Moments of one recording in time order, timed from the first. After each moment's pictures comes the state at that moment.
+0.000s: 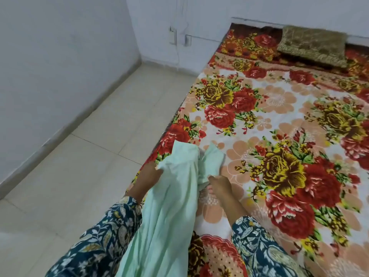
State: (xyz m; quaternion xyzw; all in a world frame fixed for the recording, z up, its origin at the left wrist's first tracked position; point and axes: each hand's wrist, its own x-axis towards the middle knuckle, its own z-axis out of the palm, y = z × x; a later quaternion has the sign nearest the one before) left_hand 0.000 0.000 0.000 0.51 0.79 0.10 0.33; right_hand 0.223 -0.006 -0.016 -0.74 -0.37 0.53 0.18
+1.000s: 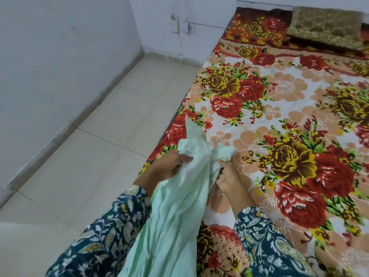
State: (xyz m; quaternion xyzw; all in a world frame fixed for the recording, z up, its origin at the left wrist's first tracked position) left_hand 0.033 0.001 0.053 0.33 0.57 0.25 0.71; right_hand 0.212 0.000 -0.005 -0.60 -0.06 0.68 0.41
